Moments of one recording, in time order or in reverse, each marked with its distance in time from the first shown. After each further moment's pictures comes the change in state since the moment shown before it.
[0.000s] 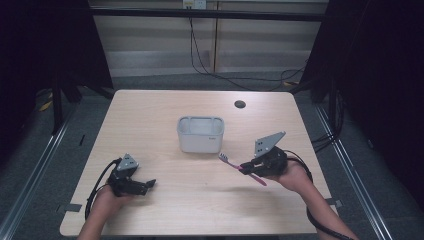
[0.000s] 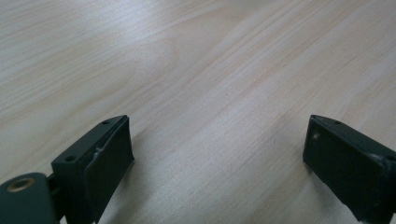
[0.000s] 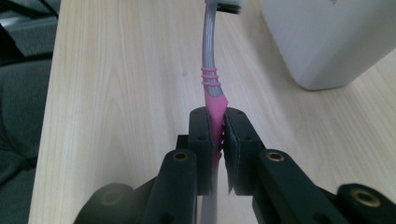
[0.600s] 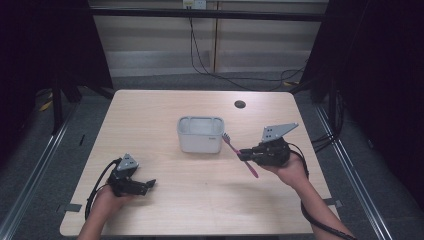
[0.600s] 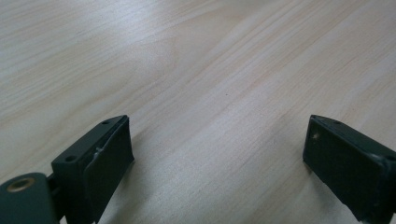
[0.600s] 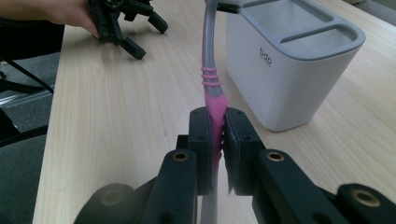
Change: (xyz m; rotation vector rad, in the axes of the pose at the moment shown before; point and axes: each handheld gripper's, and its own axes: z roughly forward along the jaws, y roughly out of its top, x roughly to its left) left arm 0.000 0.000 0.000 0.000 0.000 0.000; right arm -0.012 0.007 -0.013 -0.222 -0.058 0.136
